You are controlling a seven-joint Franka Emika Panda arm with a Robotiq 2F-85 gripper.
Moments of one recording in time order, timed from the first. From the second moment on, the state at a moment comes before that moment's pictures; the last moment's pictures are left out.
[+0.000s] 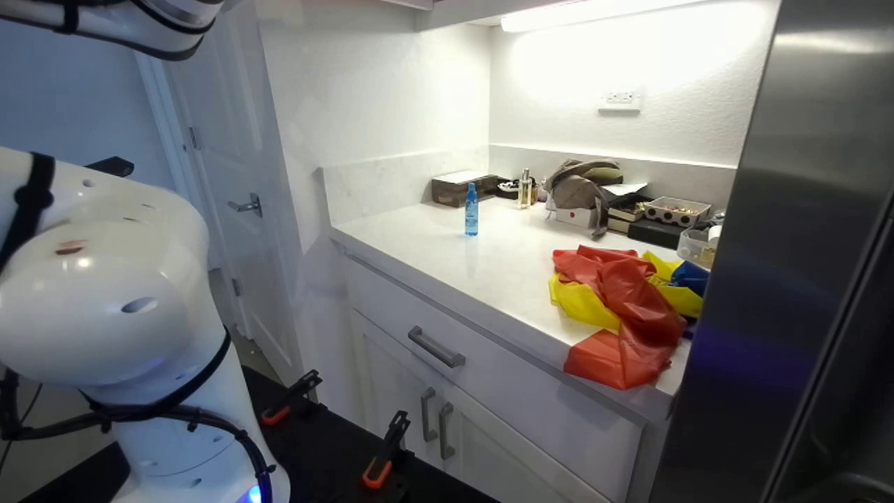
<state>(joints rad) -0.54 -0.99 0.81 -2.43 0.21 3.38 0.22</state>
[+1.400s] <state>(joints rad) -0.54 -0.93 0.38 -2.53 0.05 3.38 0.00</state>
